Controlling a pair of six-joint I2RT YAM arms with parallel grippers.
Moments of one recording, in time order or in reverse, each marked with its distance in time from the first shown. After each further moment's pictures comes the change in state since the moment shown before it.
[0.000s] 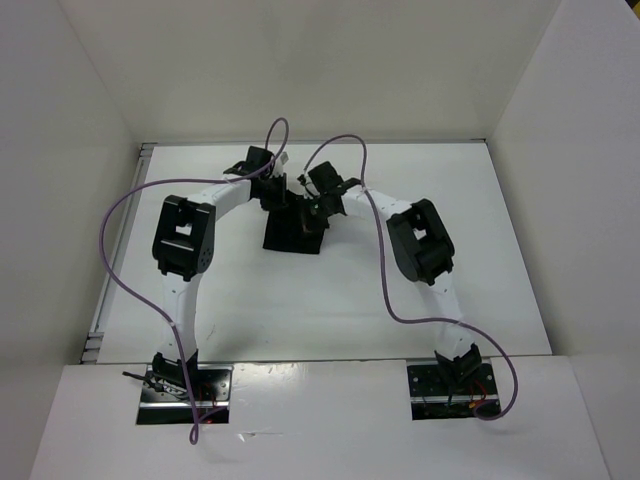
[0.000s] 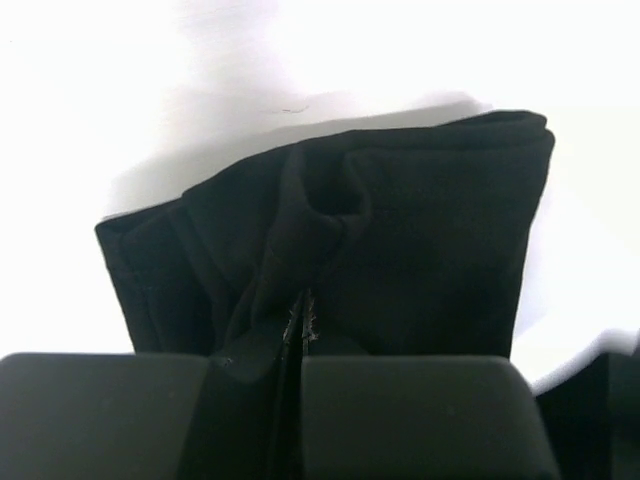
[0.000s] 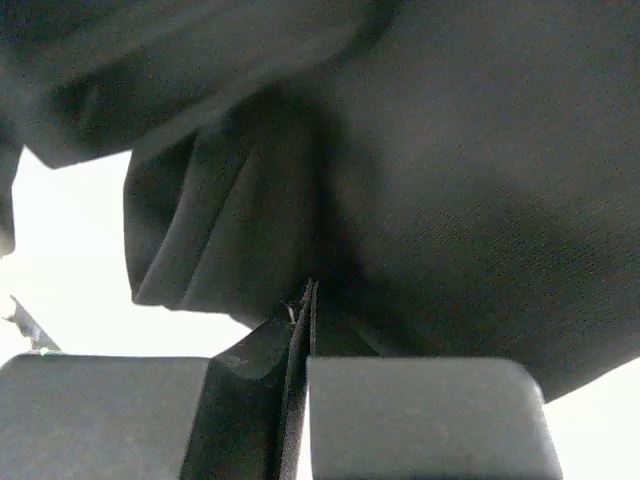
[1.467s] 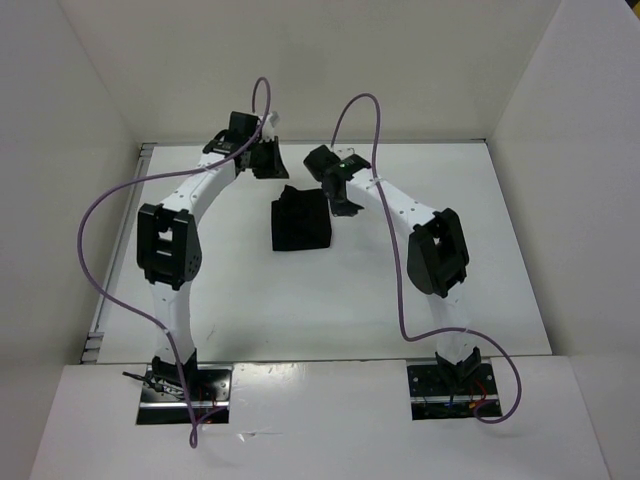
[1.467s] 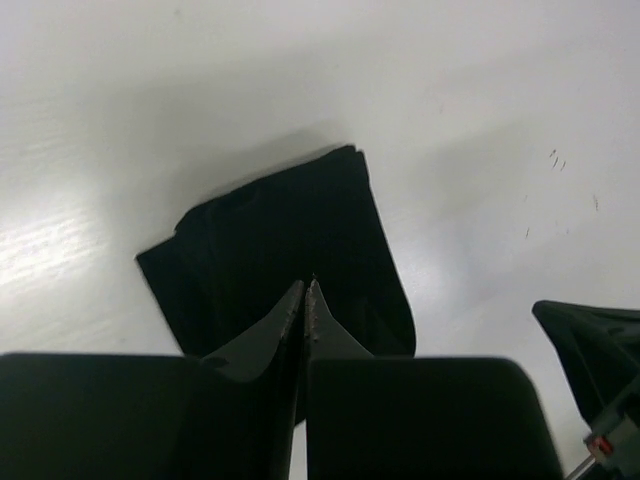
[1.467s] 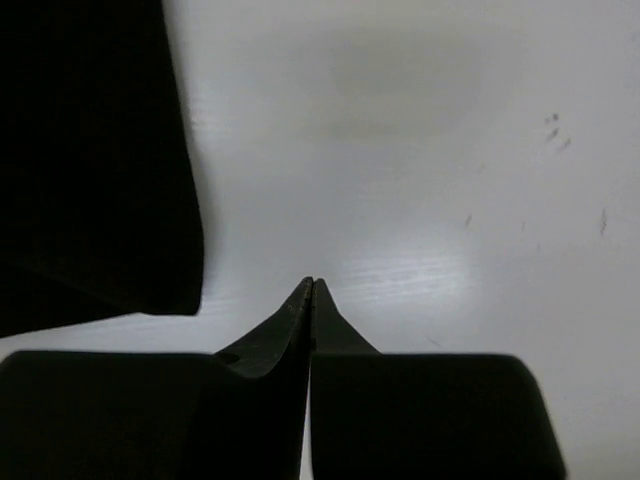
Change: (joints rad) left arm 0.024 -0.154 0.172 -0.138 0.039 0.000; right arm 0.064 -0.180 0.153 -0.578 0.950 0.099
